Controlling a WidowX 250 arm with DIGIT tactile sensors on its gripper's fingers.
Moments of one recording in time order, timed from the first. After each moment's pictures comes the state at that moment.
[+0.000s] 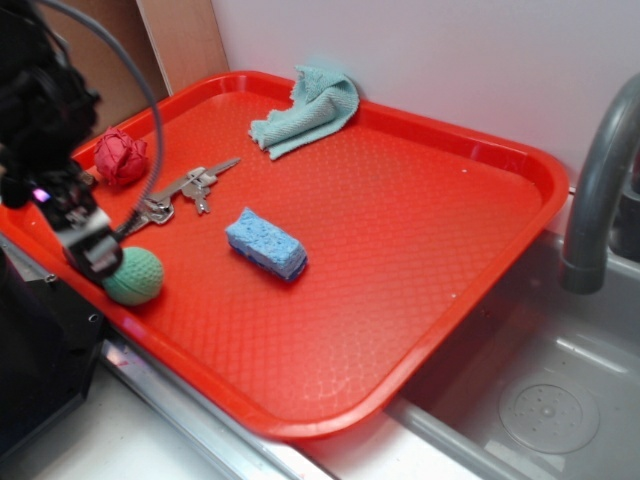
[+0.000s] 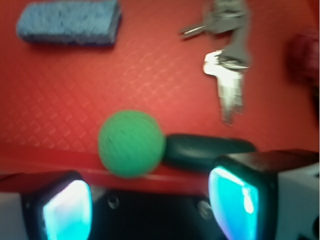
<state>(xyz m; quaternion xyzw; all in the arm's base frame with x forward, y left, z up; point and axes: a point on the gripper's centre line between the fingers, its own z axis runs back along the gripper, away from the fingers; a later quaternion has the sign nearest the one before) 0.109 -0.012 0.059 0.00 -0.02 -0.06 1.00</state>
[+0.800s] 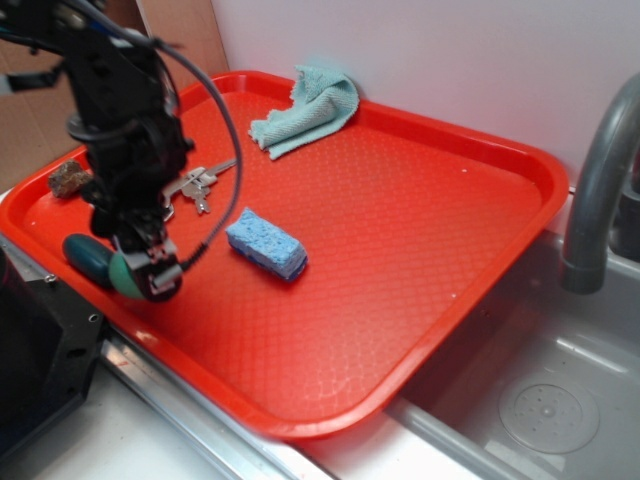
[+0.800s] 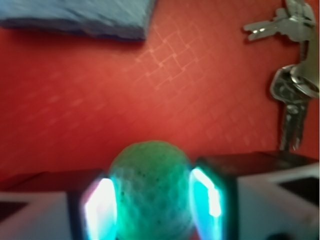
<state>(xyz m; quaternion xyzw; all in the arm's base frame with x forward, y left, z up) 0.125 -0.027 0.056 0.02 0.01 -0.07 1.00</state>
